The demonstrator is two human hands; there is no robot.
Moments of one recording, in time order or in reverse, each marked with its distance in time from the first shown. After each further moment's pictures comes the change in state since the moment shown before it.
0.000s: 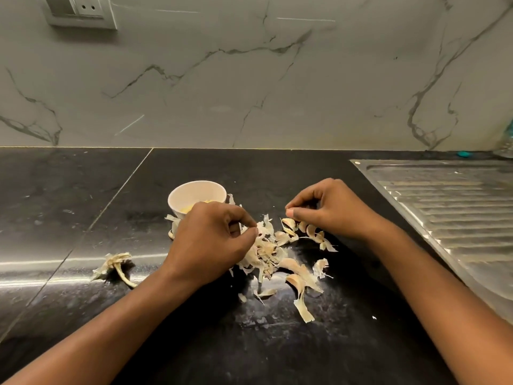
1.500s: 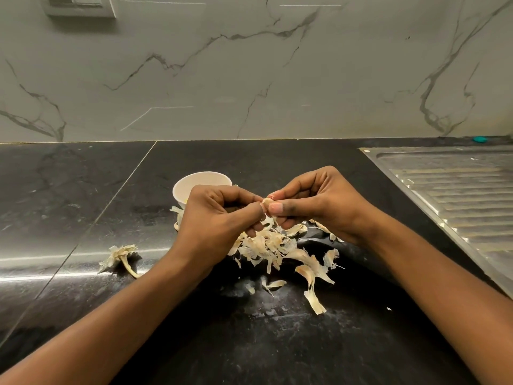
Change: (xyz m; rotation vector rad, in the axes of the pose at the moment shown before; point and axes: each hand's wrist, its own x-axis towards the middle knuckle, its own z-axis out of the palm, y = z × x) left_hand 0.000 0.011 -0.001 -0.654 0.004 -0.198; right_hand -0.011 -0.040 0.021 0.782 -0.170 -0.047
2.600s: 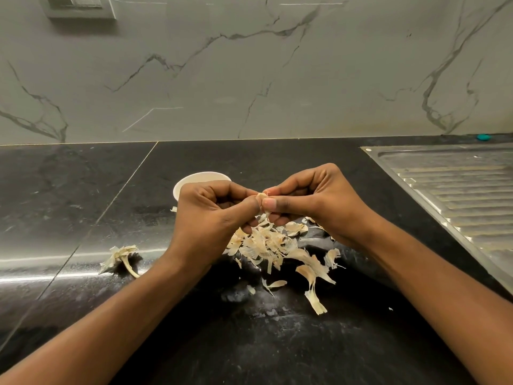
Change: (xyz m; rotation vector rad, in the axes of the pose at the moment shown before) left_hand -0.002 0.007 -0.001 0.001 0.086 0.101; right_hand -0.004 -0.010 0.016 -0.029 0.080 -0.075
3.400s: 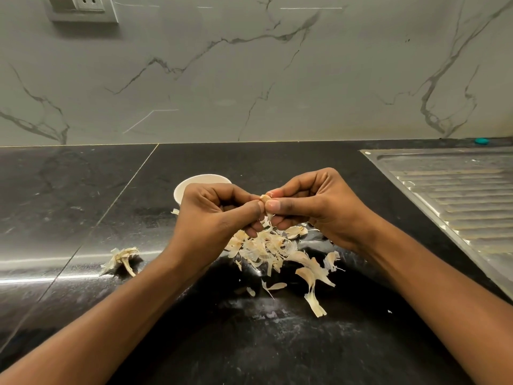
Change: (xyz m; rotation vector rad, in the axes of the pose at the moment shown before) left_hand 0.003 0.001 -0.003 -0.049 -0.085 -0.030; right_hand 0.000 -0.001 -0.002 0.123 -0.028 0.071
